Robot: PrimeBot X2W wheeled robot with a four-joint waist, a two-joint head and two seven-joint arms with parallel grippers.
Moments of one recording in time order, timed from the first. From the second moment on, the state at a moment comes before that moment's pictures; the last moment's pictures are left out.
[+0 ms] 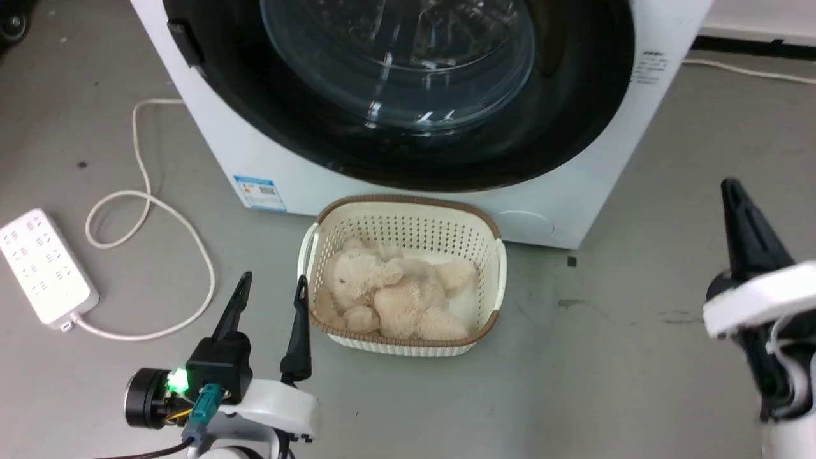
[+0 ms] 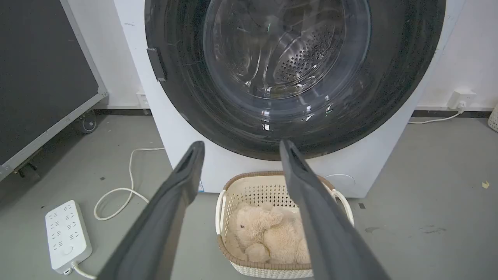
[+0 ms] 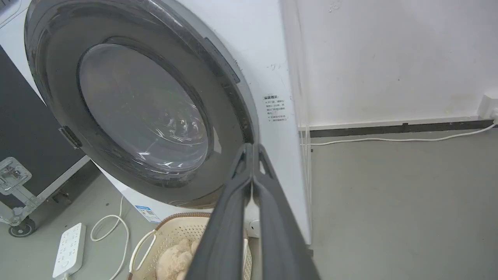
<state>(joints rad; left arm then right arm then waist) -0.06 0.05 -0.10 -0.04 -0.02 0.04 -0.10 -0.30 -0.14 -0.13 0.05 0.38 0.13 0.07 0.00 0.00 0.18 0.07</state>
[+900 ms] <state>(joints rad) -0.12 0.05 -0.15 -0.06 -0.03 0.07 -0.15 -0.89 -0.14 -0.41 0.47 0.60 0.13 0.49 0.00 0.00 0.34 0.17</state>
